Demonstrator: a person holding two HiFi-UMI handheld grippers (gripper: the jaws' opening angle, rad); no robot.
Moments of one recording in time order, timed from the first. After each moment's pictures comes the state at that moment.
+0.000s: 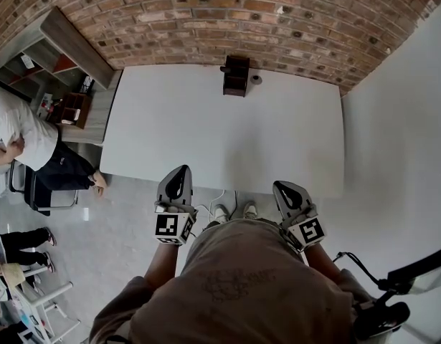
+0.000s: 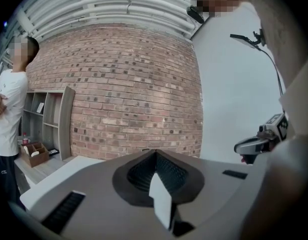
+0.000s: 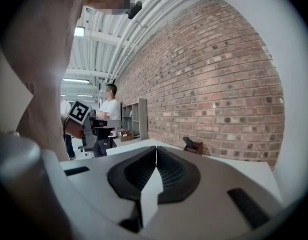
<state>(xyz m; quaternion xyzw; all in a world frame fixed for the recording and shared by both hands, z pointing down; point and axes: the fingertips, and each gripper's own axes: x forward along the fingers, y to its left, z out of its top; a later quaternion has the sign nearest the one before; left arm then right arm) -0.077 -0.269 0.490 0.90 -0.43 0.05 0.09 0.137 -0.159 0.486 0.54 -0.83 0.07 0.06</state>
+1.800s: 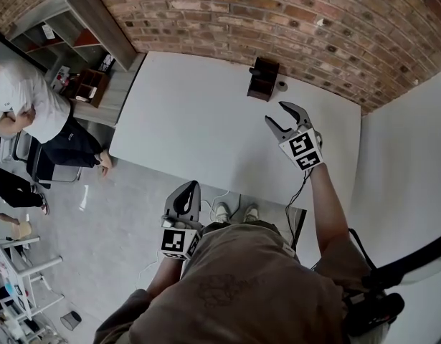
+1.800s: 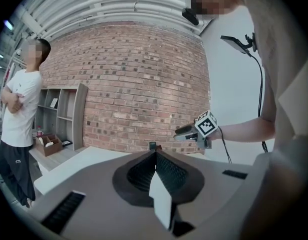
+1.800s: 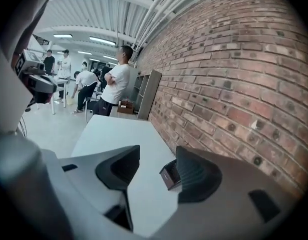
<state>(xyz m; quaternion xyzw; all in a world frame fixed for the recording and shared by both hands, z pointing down) -0.104 -0.241 0.496 0.87 -0.48 0.06 0.11 0.140 -0.413 0.523 0.45 -0.85 -0.03 0.27</state>
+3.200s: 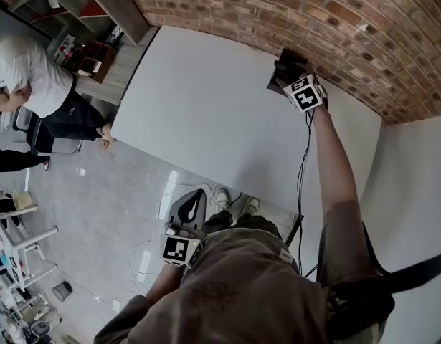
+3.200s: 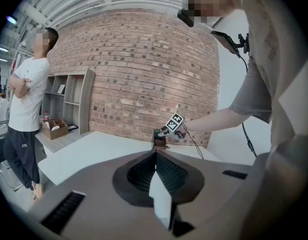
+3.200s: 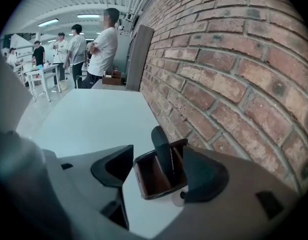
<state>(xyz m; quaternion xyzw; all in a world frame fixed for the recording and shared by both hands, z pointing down) -0.110 -0.237 0.534 0.85 -0.49 0.09 0.17 0.162 -0.607 0.653 0.43 -0.81 0.04 0.41</state>
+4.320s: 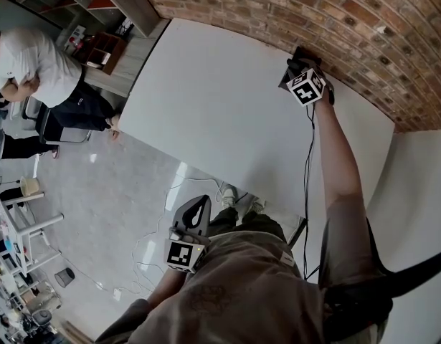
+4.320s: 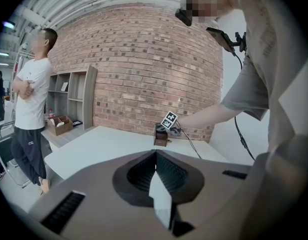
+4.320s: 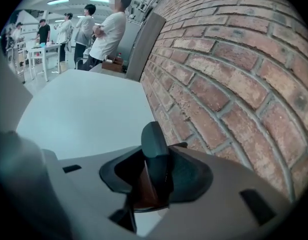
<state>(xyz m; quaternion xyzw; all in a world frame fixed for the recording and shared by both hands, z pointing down) -0.100 -0.226 0.540 0.83 -0.51 0.12 0.18 0.159 -0.643 0.689 0.42 -0.78 -0.02 0.46</state>
